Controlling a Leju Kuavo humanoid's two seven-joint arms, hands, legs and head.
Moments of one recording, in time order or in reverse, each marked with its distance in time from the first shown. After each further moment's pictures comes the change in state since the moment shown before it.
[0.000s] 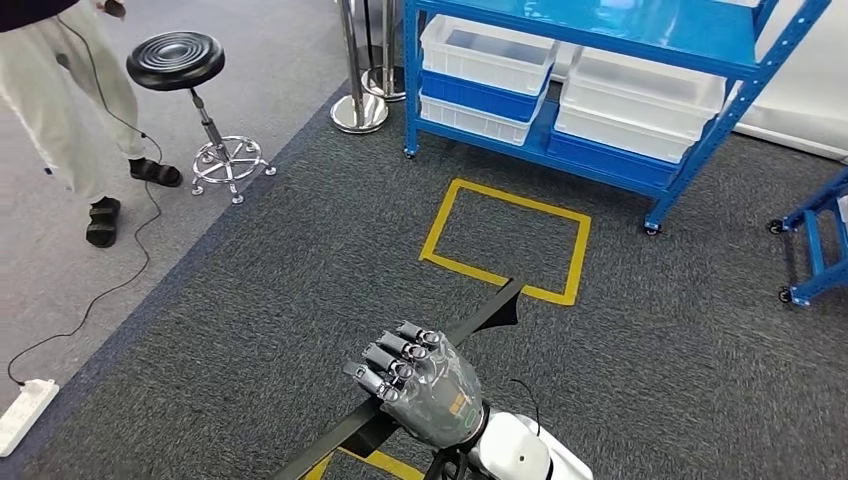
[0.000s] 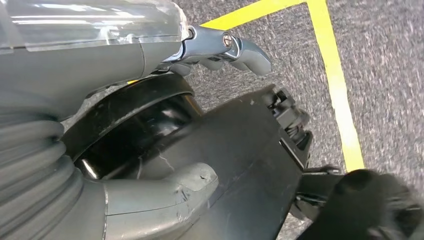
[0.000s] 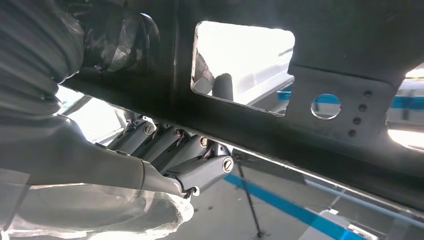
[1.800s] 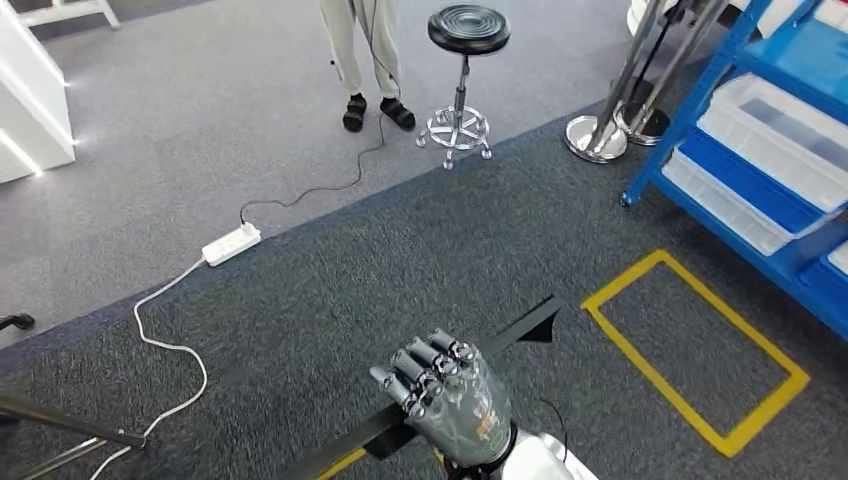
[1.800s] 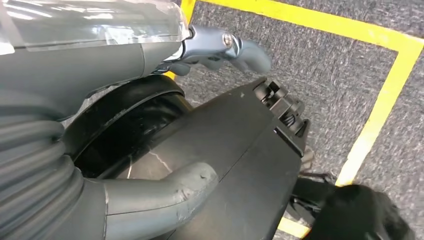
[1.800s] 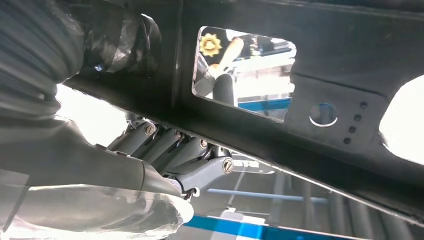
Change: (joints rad) left arm -0.003 0.006 -0.047 0.000 0.011 -0.017 0.001; right arm 0.124 -0.019 -0.086 -0.142 0.160 0.000 0.031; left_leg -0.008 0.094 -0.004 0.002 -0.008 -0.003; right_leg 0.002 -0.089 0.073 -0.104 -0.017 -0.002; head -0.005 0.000
